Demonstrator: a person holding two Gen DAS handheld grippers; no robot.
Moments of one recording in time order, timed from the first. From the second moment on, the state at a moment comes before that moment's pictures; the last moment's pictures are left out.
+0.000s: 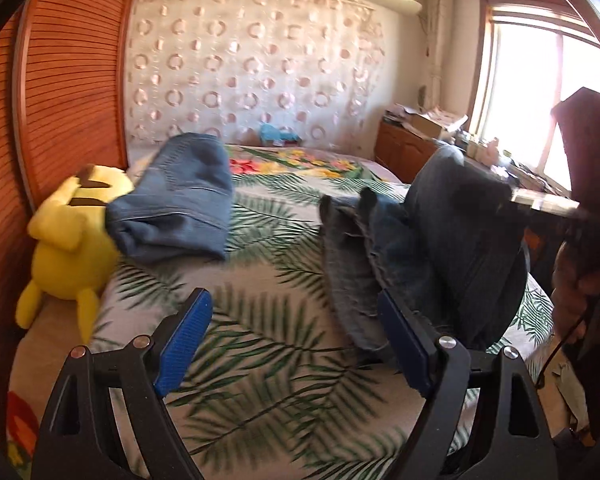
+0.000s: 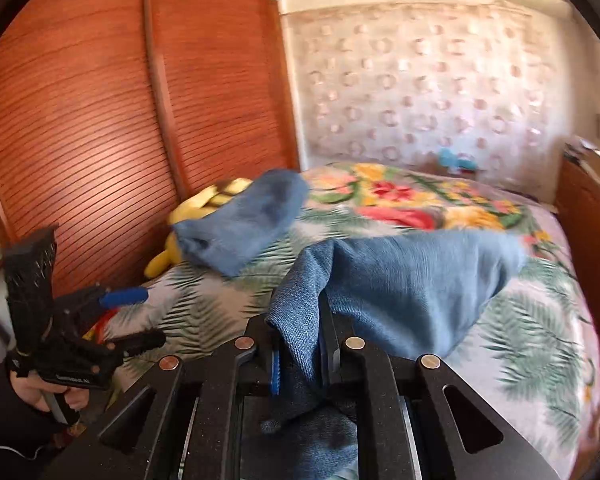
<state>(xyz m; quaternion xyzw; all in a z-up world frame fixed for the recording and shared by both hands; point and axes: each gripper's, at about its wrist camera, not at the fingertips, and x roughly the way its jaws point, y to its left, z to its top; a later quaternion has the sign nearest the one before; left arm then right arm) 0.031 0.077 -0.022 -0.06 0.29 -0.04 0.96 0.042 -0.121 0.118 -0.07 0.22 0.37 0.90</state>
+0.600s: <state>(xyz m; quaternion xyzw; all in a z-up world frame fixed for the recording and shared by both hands) 0.036 0.089 -0.022 -0.06 0.29 -0.03 0.96 0.049 -0.092 0.080 -0.09 0.30 0.41 0.86</state>
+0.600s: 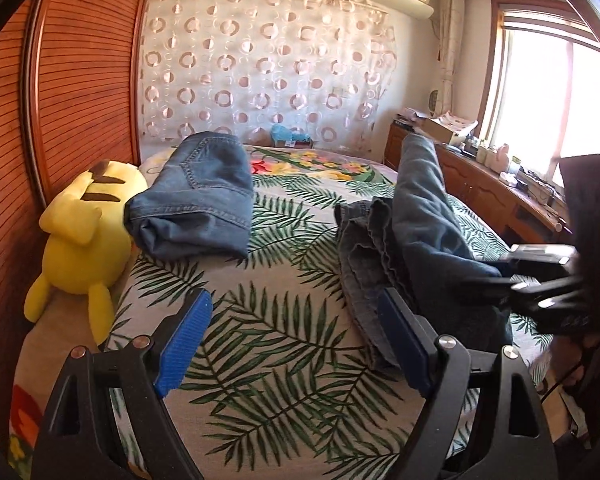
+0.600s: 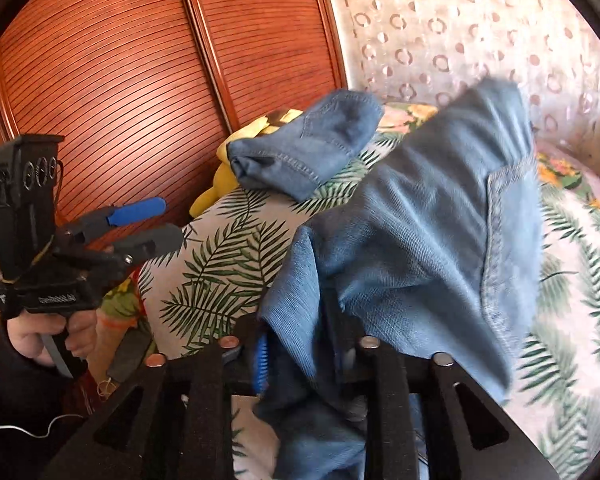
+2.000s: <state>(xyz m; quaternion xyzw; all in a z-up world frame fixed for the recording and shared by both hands) 0.057 0.037 -0.080 -0.10 0.37 -0.14 0.91 0.180 -0.078 0.058 -0.06 0.38 0.30 0.88</state>
